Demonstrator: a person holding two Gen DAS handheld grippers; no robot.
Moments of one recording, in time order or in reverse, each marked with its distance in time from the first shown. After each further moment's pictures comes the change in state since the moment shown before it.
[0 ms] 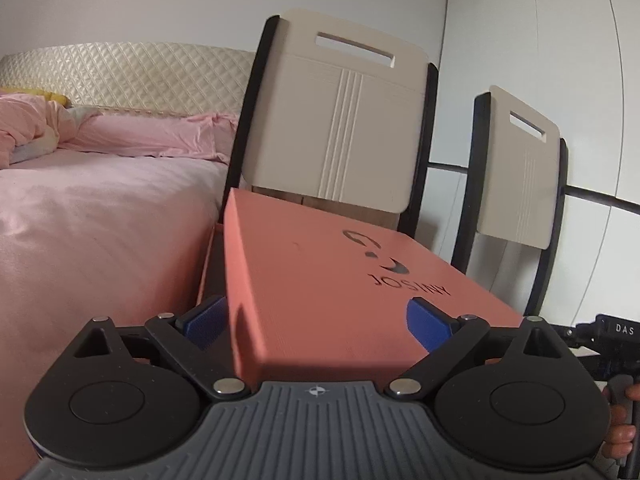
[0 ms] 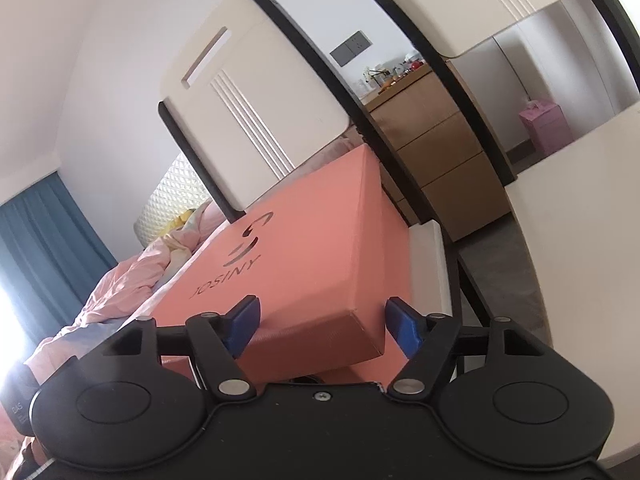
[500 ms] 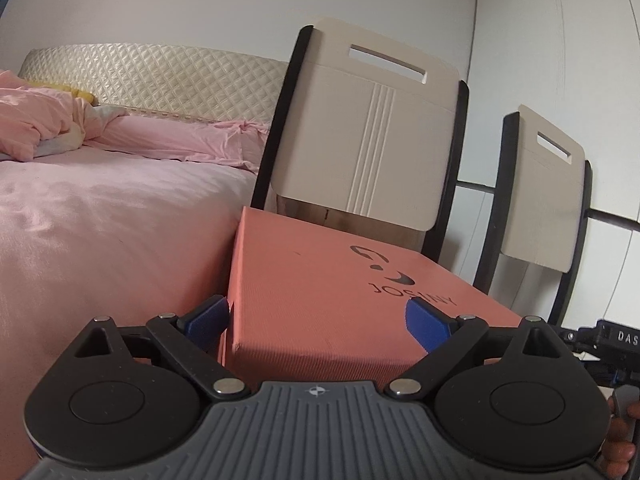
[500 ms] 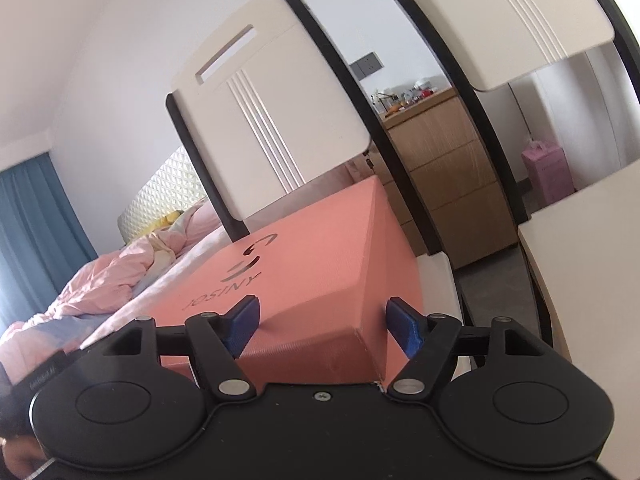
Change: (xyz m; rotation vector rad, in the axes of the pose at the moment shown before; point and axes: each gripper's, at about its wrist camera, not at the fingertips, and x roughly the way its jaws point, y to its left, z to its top) left arm 0.004 0.014 0.007 -0.072 -0.047 0.081; right arm 0.023 0.038 0.002 -0.111 -0.057 -0.060
